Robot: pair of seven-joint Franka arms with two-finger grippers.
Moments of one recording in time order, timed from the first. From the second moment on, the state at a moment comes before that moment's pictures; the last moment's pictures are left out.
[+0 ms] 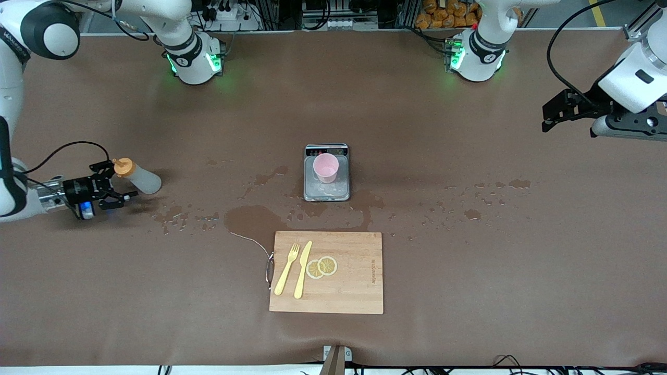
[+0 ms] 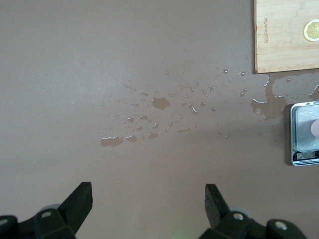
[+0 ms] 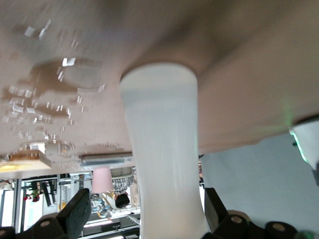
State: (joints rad) left arm -0.07 -0.04 -0.07 -1.60 -0.02 1.57 -0.01; right arm -0.53 0.88 0.00 -1.40 0.59 1.21 0.56
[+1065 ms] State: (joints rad) left arm -0.07 -0.04 -0.07 -1.60 -0.02 1.57 -0.01; right arm -0.31 0.68 0.01 -1.03 0.33 0.93 0.70
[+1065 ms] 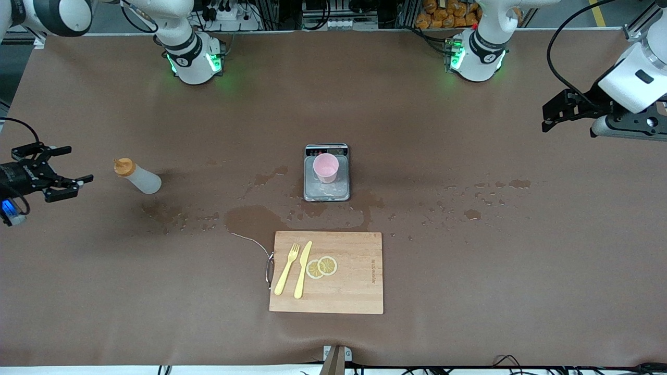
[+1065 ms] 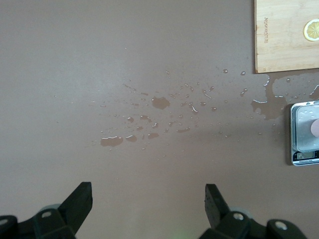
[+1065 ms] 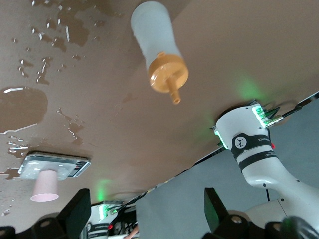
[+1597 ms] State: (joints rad) left arm -0.07 -0.04 -0.07 -1.60 -0.02 1.57 -0.01; right arm -0.17 0.57 0.01 -1.03 0.25 0.96 0.43
